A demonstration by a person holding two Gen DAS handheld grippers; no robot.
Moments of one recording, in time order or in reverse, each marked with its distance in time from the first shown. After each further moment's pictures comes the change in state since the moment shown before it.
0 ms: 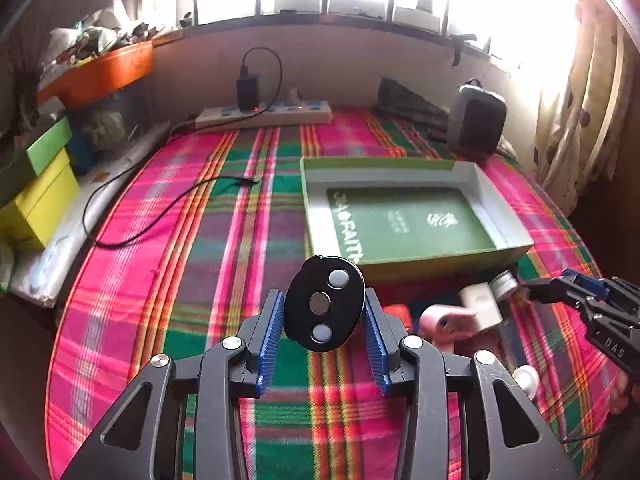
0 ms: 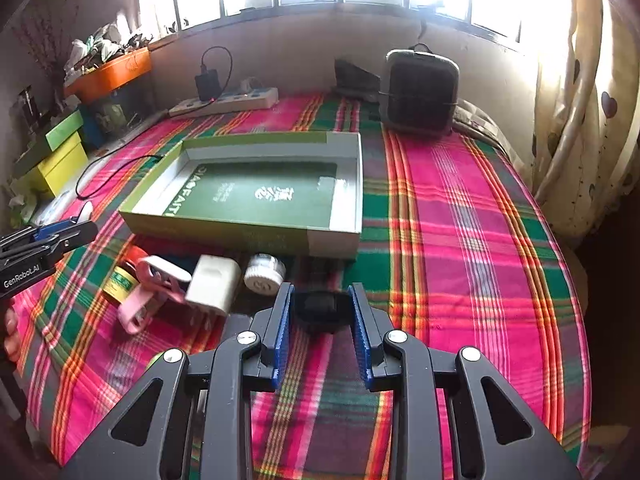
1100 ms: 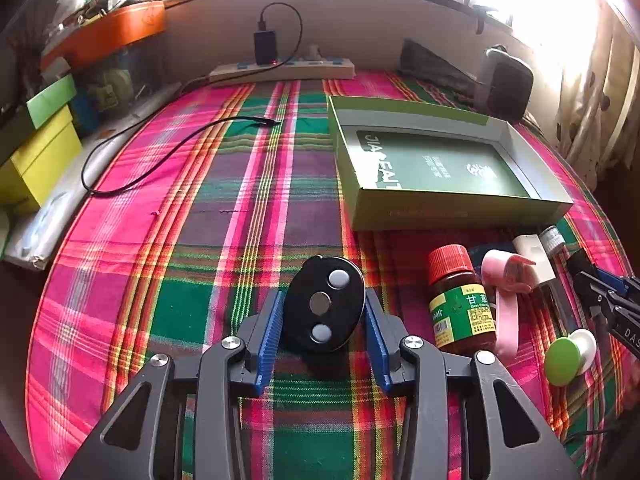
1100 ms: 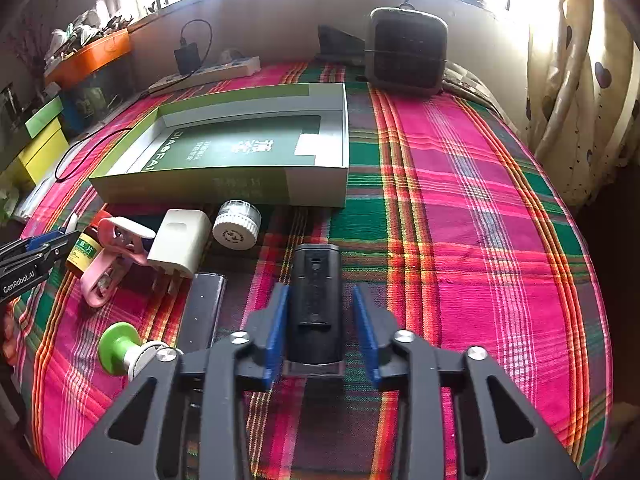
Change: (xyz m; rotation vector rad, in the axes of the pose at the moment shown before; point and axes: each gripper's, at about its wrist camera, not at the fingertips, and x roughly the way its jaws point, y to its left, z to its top) left arm 0.033 0.018 -0.038 -0.021 0.088 0.043; right arm 0.025 -0.006 -0.030 0.040 0.073 -0.044
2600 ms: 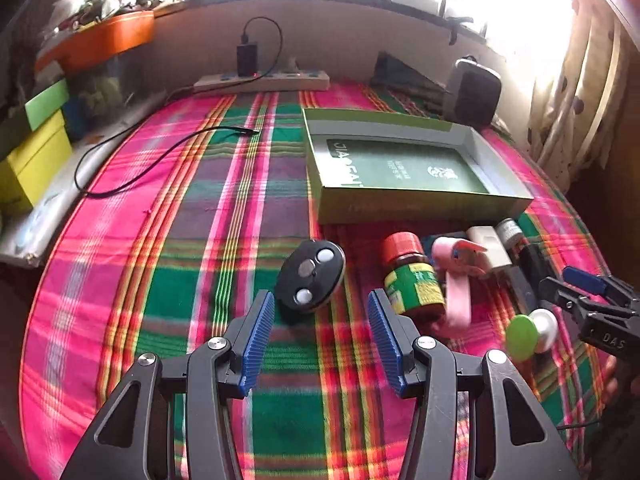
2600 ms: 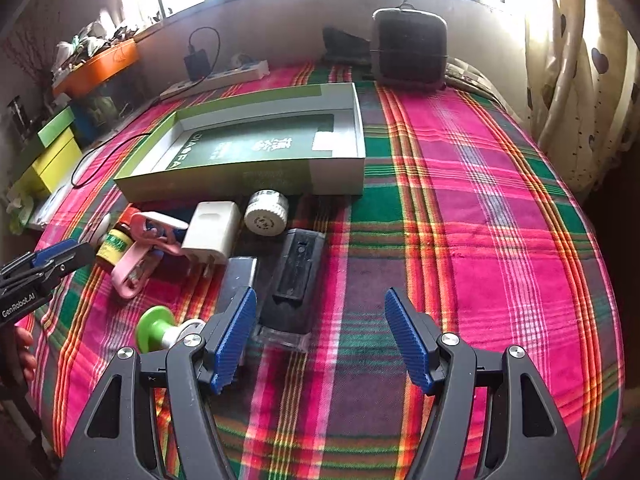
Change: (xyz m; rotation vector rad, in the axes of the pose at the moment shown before) left arm -0.026 -0.003 -0.011 0.013 -0.037 -0.086; right arm -0.013 0.007 -0.010 0.046 -0.001 0.041
